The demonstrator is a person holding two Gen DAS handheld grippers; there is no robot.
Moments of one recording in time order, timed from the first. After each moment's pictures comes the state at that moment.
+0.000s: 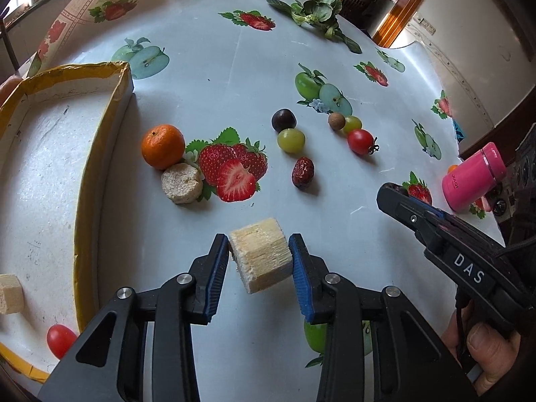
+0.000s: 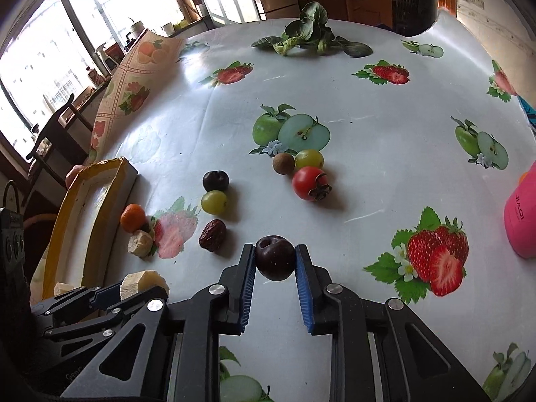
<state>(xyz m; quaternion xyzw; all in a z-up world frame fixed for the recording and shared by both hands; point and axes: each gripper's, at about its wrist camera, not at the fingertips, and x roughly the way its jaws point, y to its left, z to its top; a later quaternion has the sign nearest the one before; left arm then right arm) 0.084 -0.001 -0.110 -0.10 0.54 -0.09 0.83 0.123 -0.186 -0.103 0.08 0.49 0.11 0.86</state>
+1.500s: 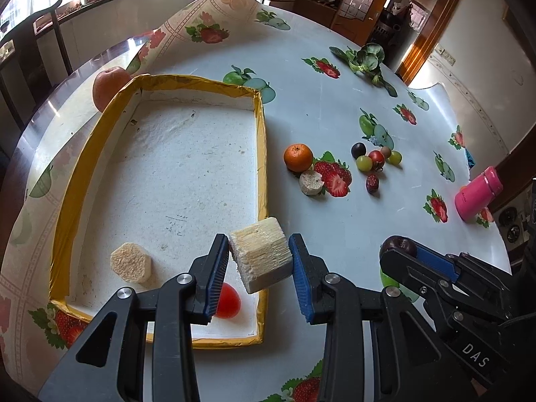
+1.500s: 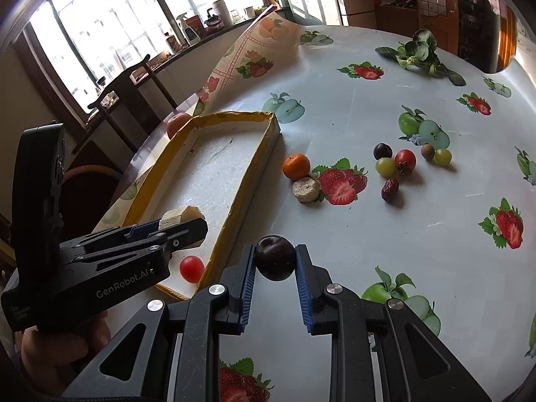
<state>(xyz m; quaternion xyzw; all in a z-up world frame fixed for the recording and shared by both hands) 0.021 0.114 -0.069 -0.11 0.49 -0.02 0.86 0.033 -0.055 -0.054 0.03 0.48 0.23 0.84</state>
